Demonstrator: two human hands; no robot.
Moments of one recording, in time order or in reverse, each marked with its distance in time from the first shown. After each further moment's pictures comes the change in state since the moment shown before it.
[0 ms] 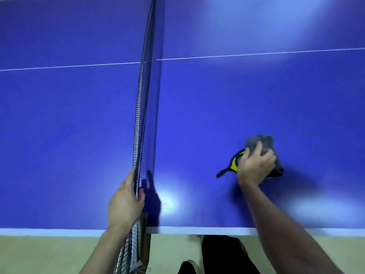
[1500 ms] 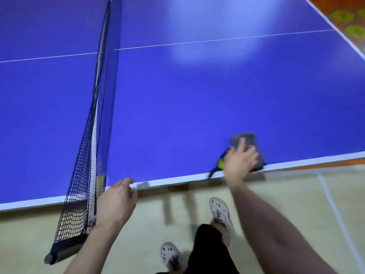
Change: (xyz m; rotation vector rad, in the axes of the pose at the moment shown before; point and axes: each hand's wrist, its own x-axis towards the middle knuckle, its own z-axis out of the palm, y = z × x) left_hand -0.154 0.062 0.057 0.245 0.008 0.218; right_hand -0.048 0.175 -0.068 -0.032 -0.005 0.089
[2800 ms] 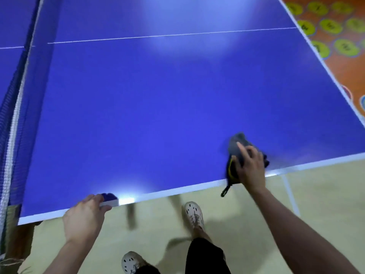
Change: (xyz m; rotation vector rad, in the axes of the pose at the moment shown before) left_hand 0.028 0.126 0.068 0.157 -0.117 -0.094; right_hand 0.194 0.220 -0.050 0.130 -0.162 -0.416
